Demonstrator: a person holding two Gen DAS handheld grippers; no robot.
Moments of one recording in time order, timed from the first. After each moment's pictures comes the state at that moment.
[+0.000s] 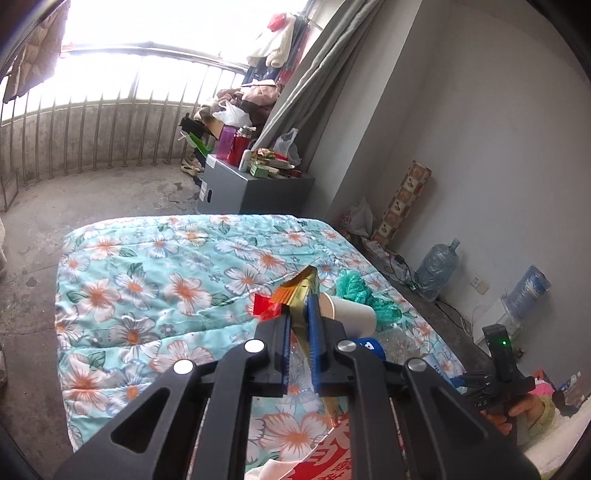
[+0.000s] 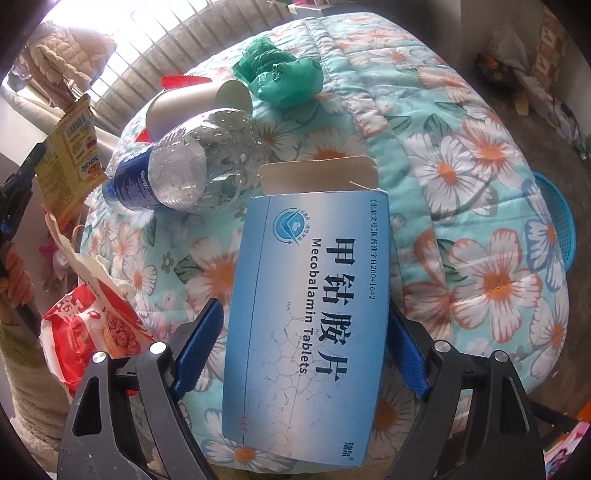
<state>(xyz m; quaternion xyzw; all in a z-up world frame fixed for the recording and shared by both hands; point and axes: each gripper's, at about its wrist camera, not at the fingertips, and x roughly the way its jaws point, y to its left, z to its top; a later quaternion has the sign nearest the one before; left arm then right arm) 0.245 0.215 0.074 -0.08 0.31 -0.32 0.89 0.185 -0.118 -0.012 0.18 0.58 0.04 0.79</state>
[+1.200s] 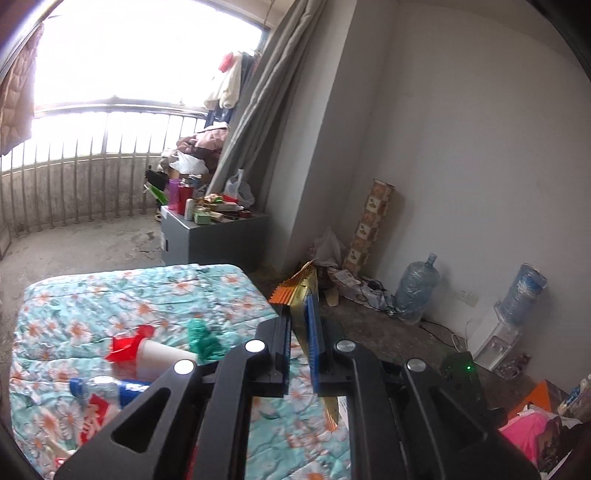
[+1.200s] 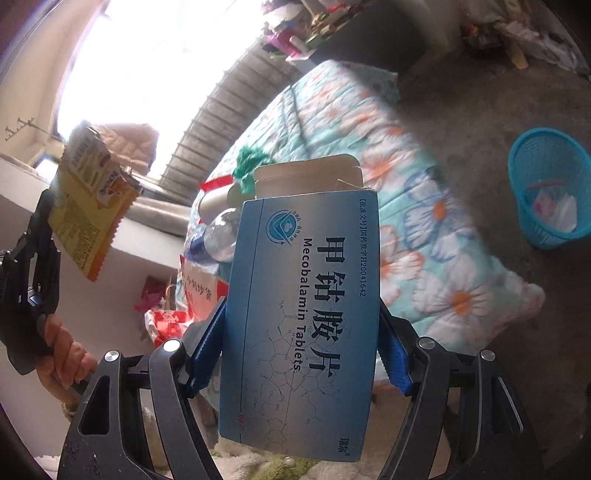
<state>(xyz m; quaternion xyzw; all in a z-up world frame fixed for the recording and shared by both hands) 0.121 -0.023 0.166 -0.05 0.24 -0.34 0.91 0.083 -0.331 0.041 0.38 0.48 0.12 0.78</state>
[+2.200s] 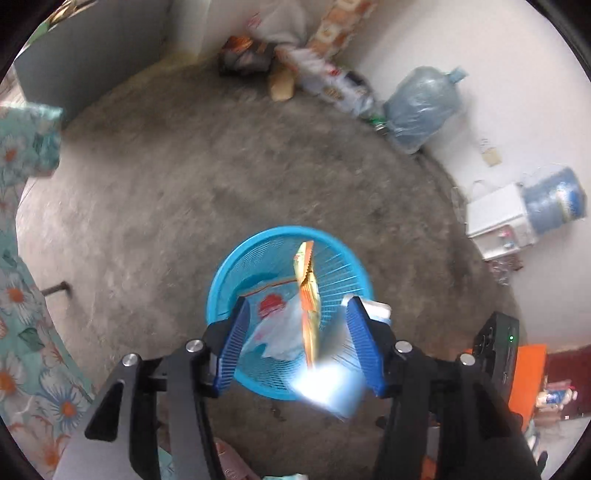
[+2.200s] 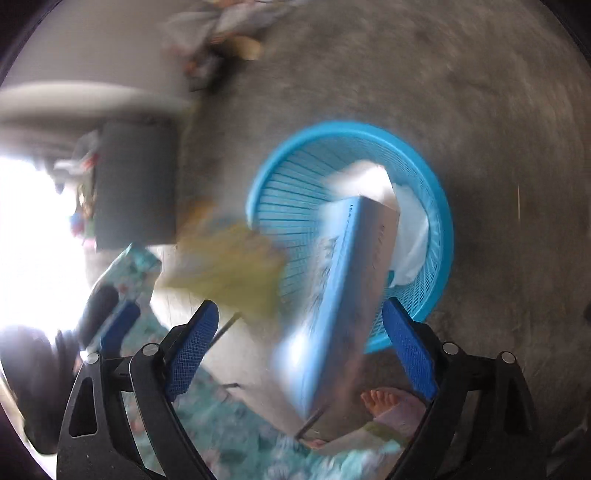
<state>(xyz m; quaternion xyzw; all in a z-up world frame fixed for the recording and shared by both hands) 0.332 -0.492 -0.166 0.07 0.61 -0.37 0.70 0.131 -0.636 -0.197 0.60 0.45 -0.22 0.62</state>
